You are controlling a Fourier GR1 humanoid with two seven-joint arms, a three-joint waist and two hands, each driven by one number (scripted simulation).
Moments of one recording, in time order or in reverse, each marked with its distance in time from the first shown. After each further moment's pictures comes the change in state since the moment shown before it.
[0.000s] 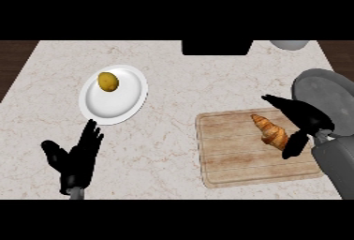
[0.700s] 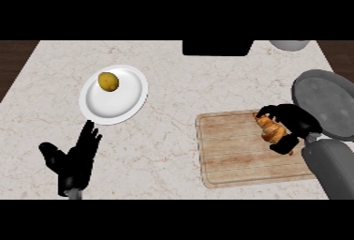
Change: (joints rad) left arm 0.012 -0.014 0.028 -0.008 -0.032 -0.023 -0.001; right arm -0.015 0.088 -0.050 0.181 0.176 -0.137 -0.223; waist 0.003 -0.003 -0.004
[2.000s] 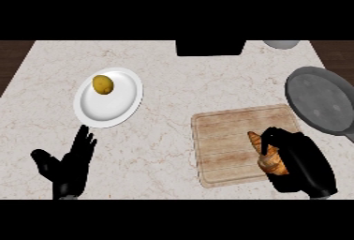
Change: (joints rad) left arm 0.051 -0.019 0.031 -0.043 -0.017 -0.006 0.007; right arm 0.456 0.072 0.034 -0.756 0.218 -0.239 0.148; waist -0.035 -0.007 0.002
